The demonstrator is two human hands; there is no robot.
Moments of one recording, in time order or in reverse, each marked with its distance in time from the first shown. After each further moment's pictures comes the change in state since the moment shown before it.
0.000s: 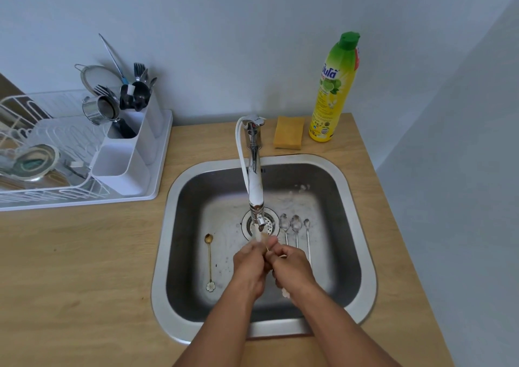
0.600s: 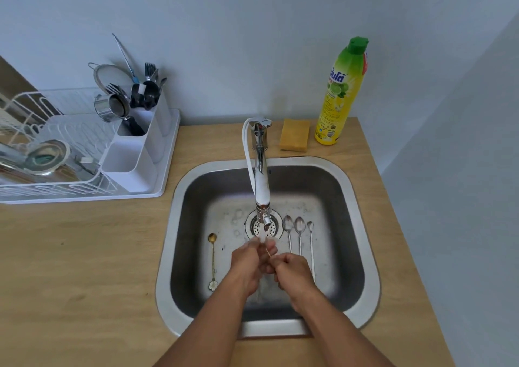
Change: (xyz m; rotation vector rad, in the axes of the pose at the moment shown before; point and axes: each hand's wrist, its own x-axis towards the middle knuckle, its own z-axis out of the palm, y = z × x) left_hand 0.005 0.013 -0.011 0.141 0.001 -0.033; right_hand 0.001 0.011 0.003 -0.005 0.002 0.056
